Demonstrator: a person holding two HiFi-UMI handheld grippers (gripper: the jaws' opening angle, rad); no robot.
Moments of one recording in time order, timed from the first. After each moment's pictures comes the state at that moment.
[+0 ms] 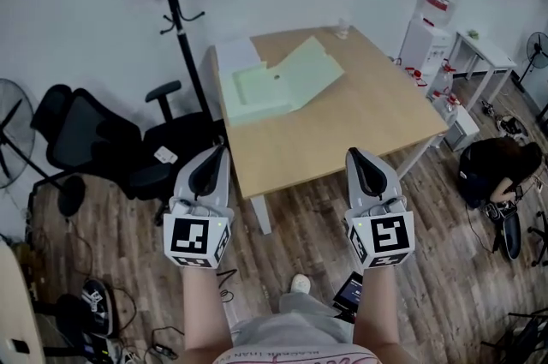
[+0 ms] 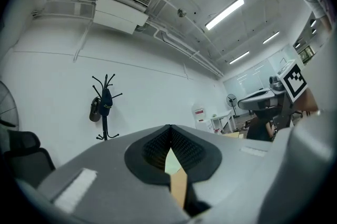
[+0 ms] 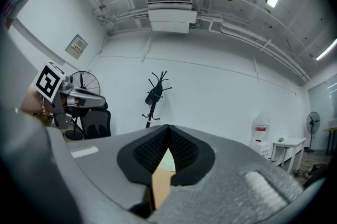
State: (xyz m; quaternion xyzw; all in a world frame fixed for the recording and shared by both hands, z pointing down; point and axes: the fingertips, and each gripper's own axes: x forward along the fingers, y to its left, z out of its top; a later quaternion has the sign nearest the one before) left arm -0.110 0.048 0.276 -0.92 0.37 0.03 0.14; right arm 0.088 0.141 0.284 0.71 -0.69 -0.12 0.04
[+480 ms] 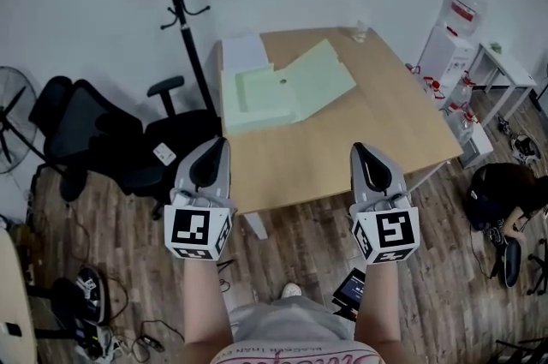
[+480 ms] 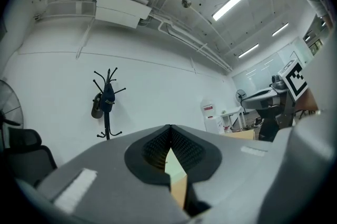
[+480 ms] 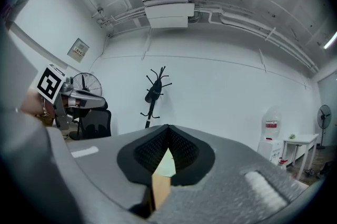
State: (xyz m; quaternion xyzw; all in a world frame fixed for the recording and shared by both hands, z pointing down) left arm -0.055 -0.026 0.278 -0.90 0.41 0.02 0.13; right arm 0.155 0.056 0.284 0.68 -0.72 -0.11 0.04
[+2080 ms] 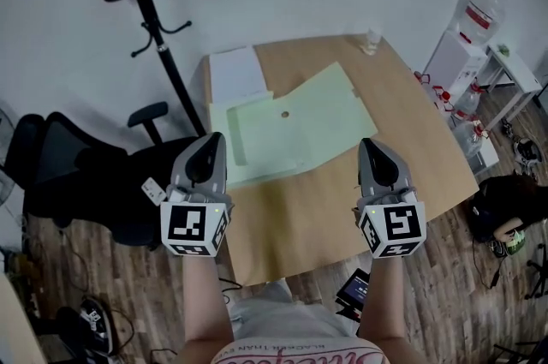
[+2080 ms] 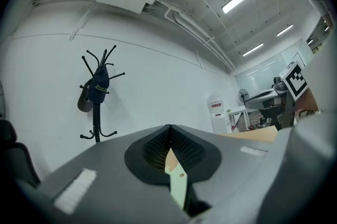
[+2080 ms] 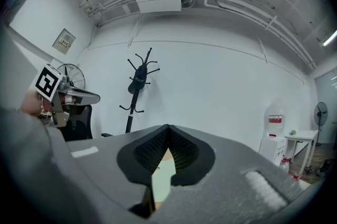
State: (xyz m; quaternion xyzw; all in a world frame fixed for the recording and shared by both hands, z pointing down) left arm -0.007 -0.258 0.279 -0.91 0.40 0.01 0.11; right arm 0.222 -0.162 0.290 0.71 -0.70 -0.08 0.05
